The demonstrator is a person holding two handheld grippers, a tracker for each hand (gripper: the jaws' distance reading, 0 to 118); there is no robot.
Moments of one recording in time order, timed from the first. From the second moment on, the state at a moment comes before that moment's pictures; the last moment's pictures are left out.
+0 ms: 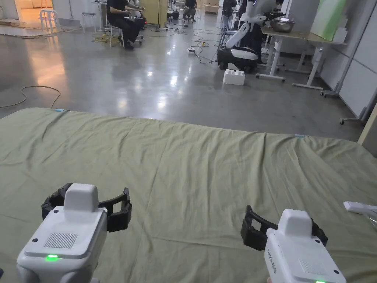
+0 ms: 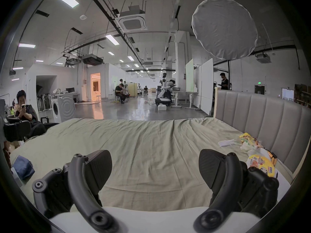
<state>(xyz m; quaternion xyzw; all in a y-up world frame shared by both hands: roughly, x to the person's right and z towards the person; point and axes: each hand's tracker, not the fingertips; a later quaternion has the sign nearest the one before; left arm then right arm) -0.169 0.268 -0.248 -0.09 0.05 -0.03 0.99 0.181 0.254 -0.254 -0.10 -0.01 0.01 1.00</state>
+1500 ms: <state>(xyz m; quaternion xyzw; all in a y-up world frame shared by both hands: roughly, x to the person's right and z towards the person) -0.169 0.271 -0.251 -0.08 0.04 0.01 1.00 0.160 0.282 -0.270 -0.18 -0.05 -0.01 0.98</state>
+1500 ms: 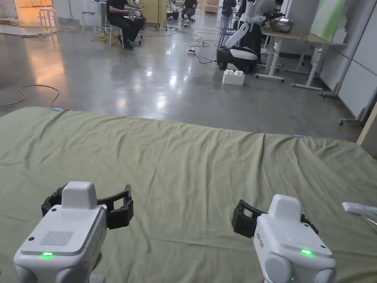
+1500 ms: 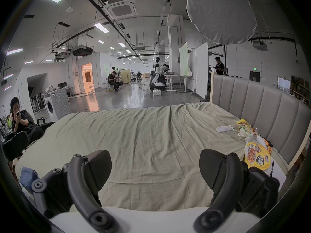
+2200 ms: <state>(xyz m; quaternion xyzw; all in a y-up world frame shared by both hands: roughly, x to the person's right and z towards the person) -0.171 0.270 -0.257 -0.06 0.03 -0.01 1.00 0.164 0.270 -0.269 -0.13 -0.05 0.02 0.99</state>
